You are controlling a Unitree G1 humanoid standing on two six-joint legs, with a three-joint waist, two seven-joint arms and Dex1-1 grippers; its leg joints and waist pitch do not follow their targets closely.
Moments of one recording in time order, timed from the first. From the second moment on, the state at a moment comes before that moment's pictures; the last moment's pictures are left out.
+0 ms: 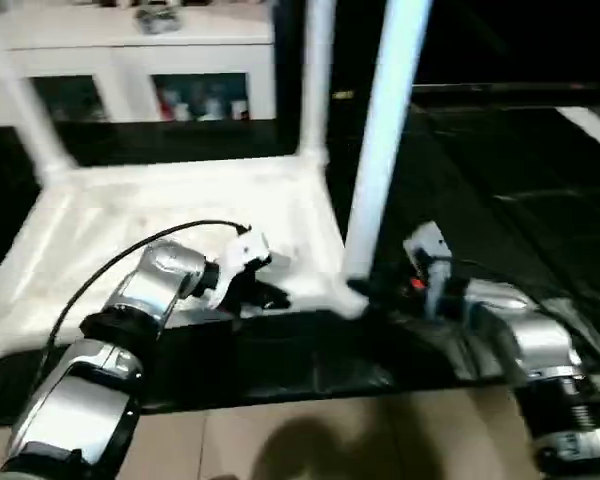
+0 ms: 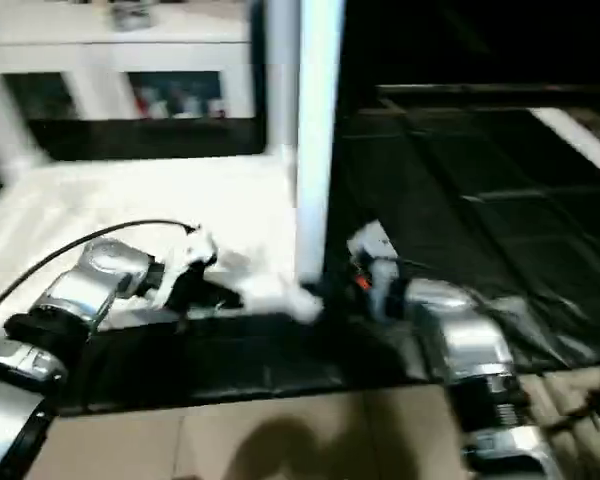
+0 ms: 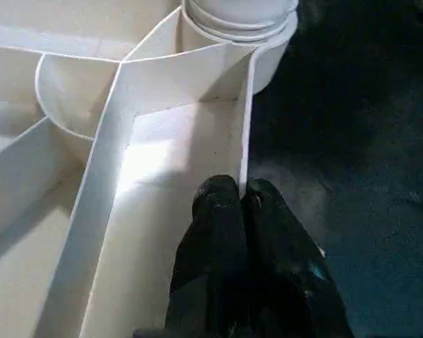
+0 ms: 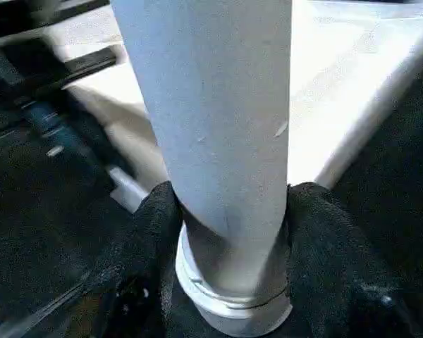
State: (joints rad) left arm -0.74 0.33 -0.25 0.82 0.04 0.18 -1.20; right arm -0.42 -0.26 0.04 0.32 0.19 0.41 0.83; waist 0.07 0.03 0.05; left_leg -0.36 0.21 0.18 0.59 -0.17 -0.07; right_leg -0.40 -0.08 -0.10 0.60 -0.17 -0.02
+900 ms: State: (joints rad) left arm -0.71 0.30 -0.26 0.73 0.04 0.15 -1.15; right arm -0.36 -0.36 0.08 0.22 0.27 0.39 1.02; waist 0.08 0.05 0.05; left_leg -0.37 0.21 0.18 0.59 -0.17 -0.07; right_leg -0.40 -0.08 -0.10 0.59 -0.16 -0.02
